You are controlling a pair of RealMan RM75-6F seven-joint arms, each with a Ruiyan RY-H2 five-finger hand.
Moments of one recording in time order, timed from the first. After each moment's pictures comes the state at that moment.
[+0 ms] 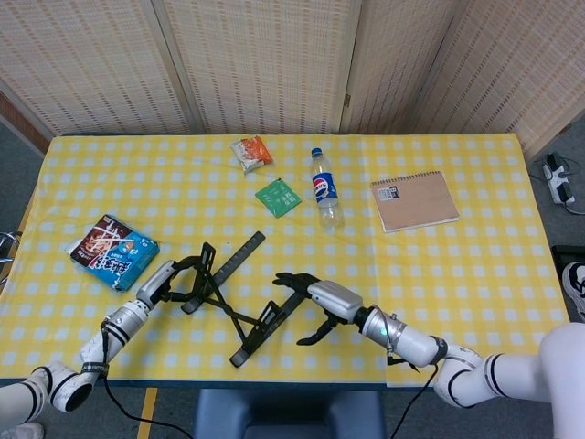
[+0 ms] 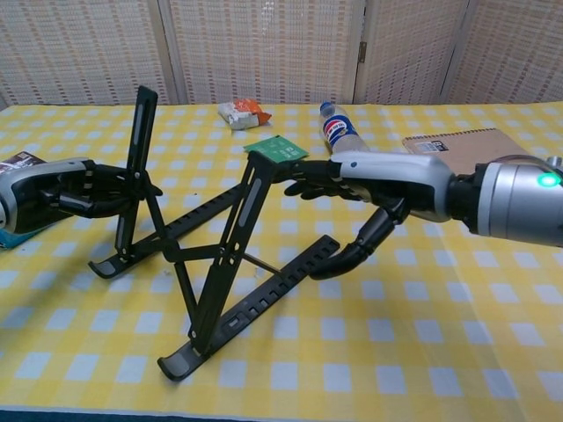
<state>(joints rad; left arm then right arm) -0.69 -1.46 0.03 -1.25 1.43 0.91 -1.17 0.92 -1.46 -0.09 -1.54 -1.50 0.92 0.66</state>
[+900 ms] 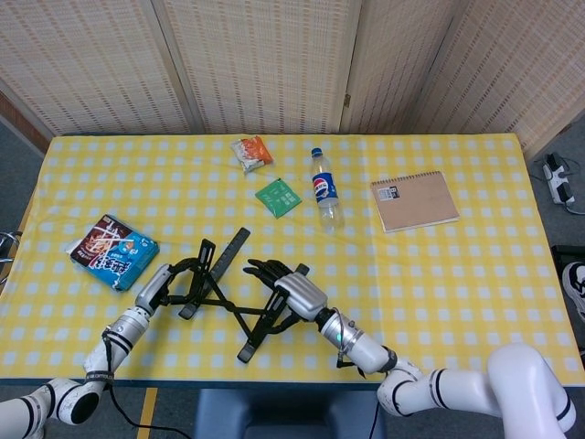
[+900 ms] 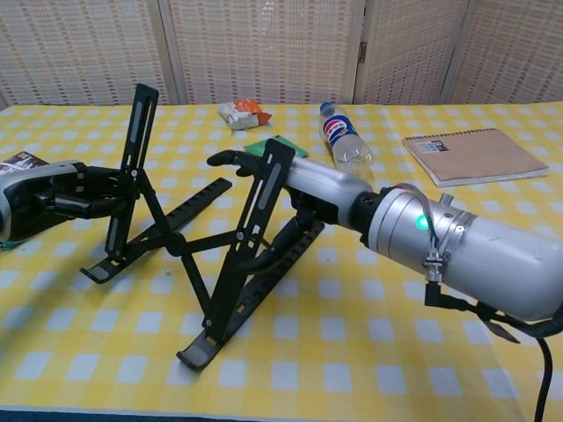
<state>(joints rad) -0.60 -1.45 -0.07 -1.39 1.33 0.88 -0.98 0.86 -1.78 0.11 -1.36 -1.38 0.95 0.26</state>
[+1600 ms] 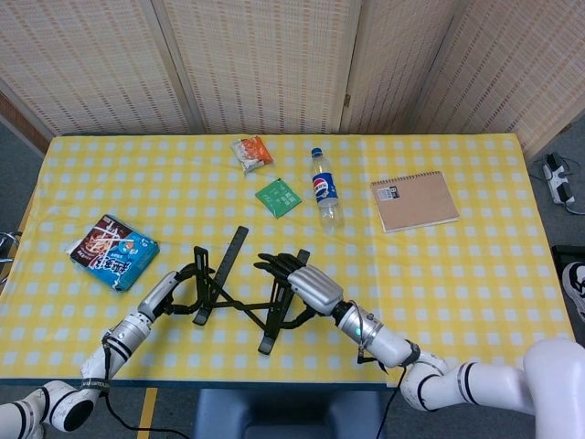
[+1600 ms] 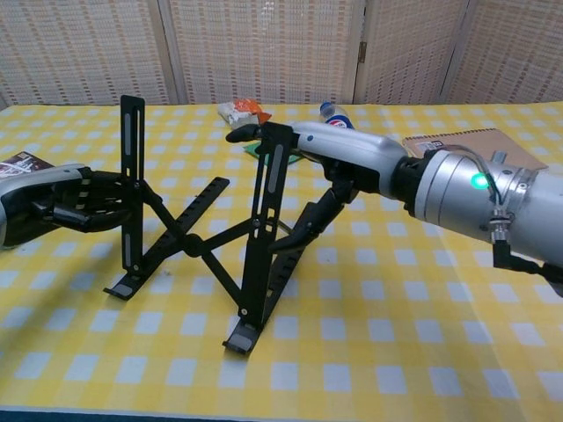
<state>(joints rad) -0.59 -1.41 -0.06 -1.43 1.42 0.88 -0.92 0.84 -1.59 0.10 -1.51 -1.46 0.91 0.33</state>
